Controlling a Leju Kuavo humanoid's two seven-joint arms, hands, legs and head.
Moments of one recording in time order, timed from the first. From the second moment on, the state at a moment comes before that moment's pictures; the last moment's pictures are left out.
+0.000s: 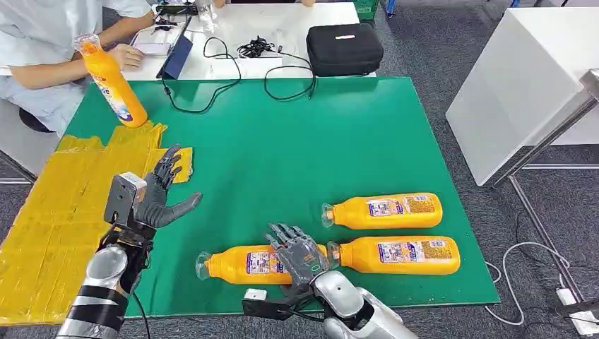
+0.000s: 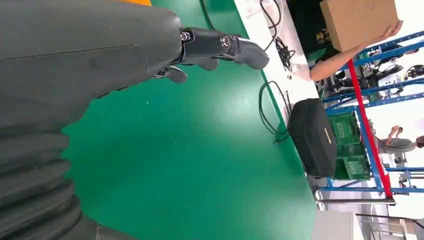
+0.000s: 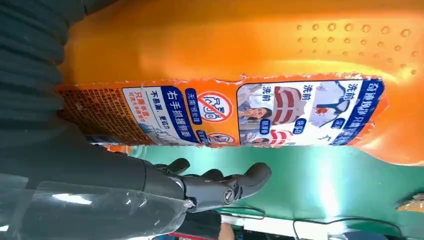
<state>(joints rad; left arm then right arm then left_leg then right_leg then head) -0.23 0.05 -0.12 -1.33 -0.05 -0.10 -0.26 -0.30 -0.03 0.95 -1.17 1.05 -0.09 0.21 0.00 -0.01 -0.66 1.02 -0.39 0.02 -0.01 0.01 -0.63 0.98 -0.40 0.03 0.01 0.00</state>
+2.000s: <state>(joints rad) -0.23 0.00 -0.18 -1.41 -0.05 -0.03 -0.26 -0.21 0.09 0.58 -1.28 0.65 -0.57 -0.24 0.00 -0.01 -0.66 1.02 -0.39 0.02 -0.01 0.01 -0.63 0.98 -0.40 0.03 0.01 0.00</state>
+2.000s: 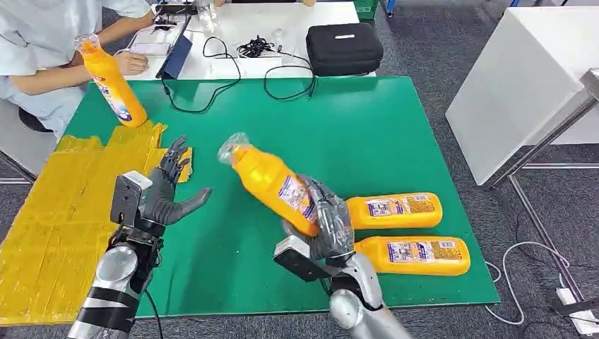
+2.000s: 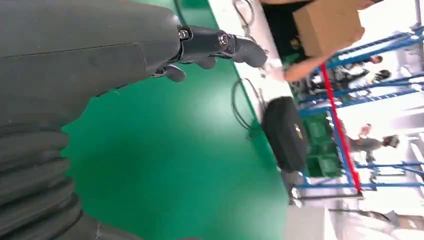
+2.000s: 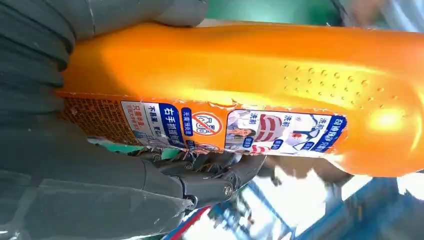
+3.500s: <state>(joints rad) -0.36 0.05 -0.43 -1.43 0.29 -0.33 -0.20 -0.19 0.17 0.38 -1.41 0.38 -0.54 -0.55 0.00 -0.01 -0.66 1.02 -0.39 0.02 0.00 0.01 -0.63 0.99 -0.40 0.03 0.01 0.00</state>
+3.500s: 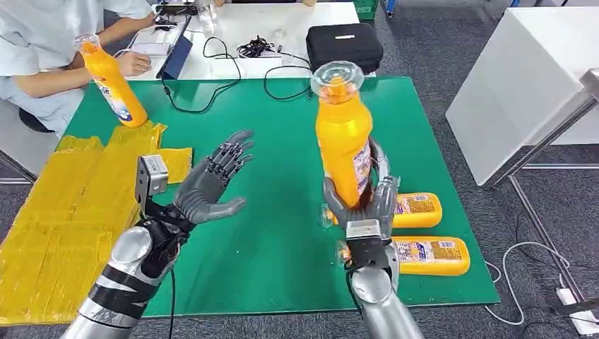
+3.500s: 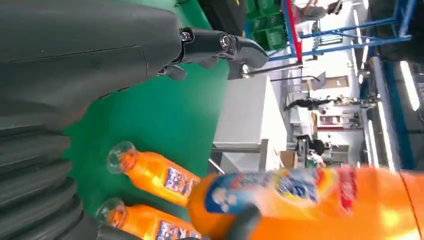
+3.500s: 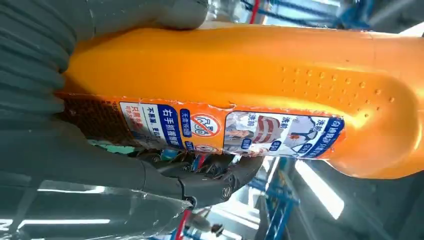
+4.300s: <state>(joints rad) -0.39 0.06 -0.44 -1.40 0.37 -0.34 -0.22 -0.27 0.21 0.66 -1.18 0.52 -0.58 -0.58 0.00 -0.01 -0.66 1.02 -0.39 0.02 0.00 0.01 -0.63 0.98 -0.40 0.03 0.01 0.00</state>
